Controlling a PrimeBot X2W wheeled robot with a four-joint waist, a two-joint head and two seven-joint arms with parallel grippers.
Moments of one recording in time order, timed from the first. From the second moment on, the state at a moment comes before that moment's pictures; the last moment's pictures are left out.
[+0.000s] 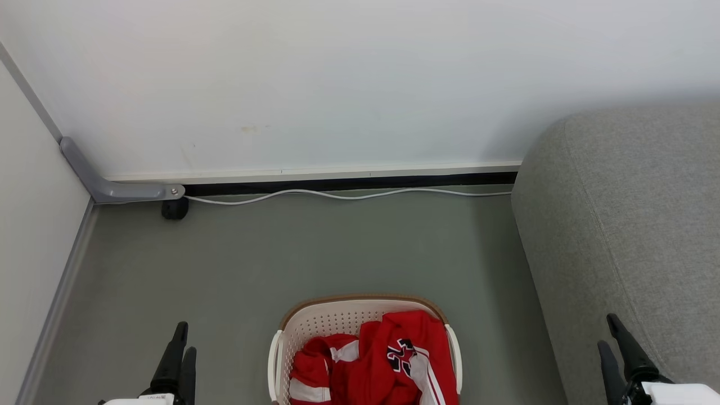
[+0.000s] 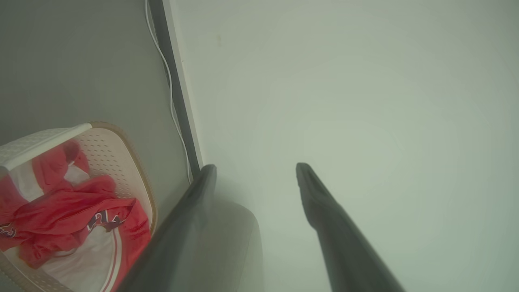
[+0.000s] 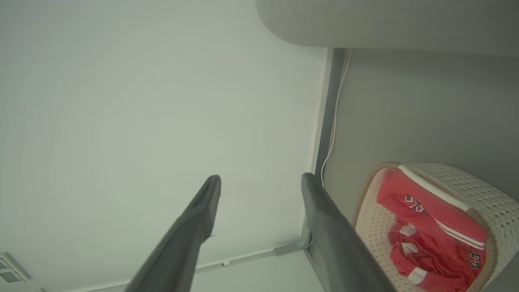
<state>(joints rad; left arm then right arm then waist) 0.02 0.01 0.08 0.36 -1.60 -0.12 0.10 0.00 -0.01 -0.12 0.35 1.60 0.13 0.11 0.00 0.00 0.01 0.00</state>
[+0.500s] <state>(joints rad) -0.01 0.01 0.05 0.36 -1.60 -0.12 0.06 -0.03 -0.03 -0.09 0.35 1.58 0.13 0.09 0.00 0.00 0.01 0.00</state>
